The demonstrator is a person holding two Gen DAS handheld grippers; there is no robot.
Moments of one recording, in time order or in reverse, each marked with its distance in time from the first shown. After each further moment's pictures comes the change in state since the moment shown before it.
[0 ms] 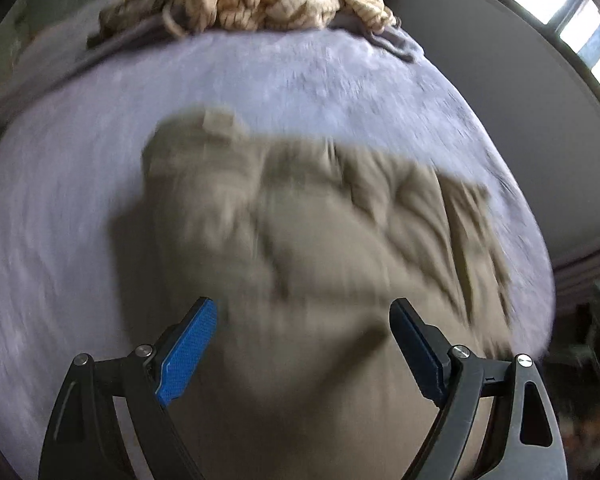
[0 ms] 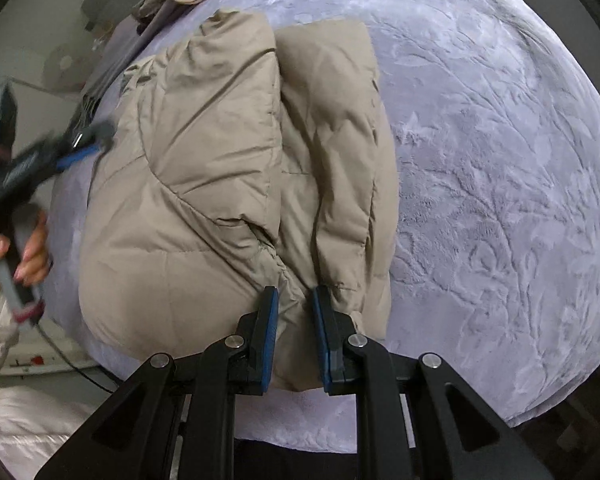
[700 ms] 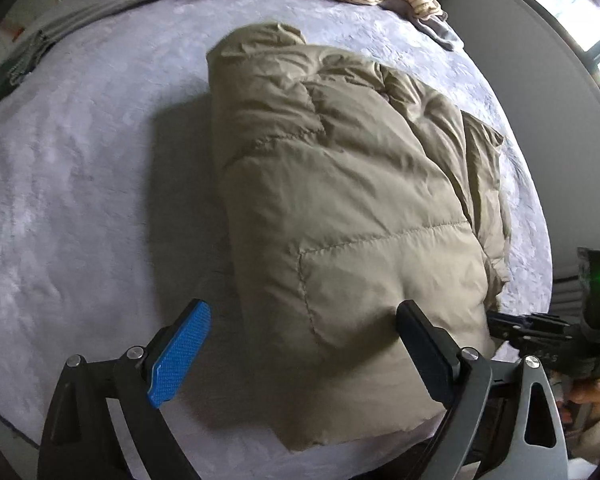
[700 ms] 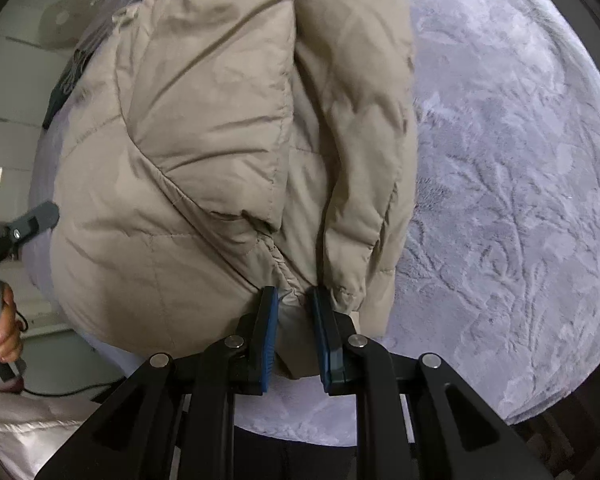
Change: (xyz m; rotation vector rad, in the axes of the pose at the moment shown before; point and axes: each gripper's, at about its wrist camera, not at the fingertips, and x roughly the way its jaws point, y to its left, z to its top) left arm -0.015 -0.008 -0.069 -0.167 0.045 0.080; right arm 0.038 0.018 0.019 -0.057 0.112 -0.075
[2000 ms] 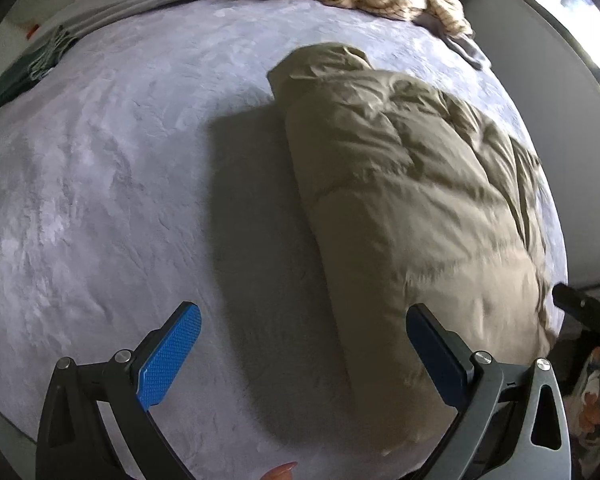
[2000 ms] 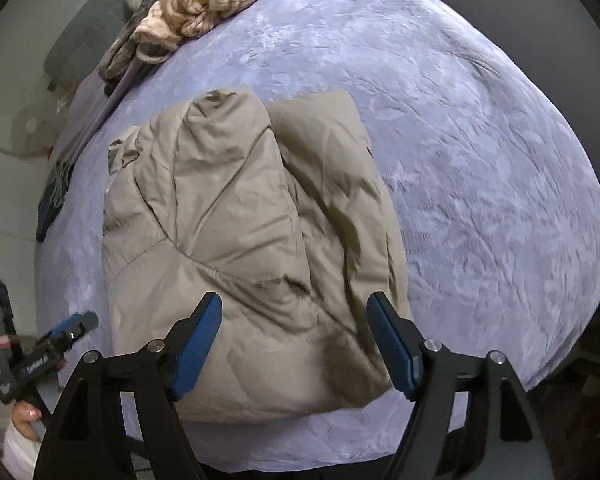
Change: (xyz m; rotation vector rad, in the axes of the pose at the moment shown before) left arm -0.006 0.067 0.021 -0.053 -0.018 0.027; right arm -0.076 0.026 -0.008 0.253 -0.259 -0.030
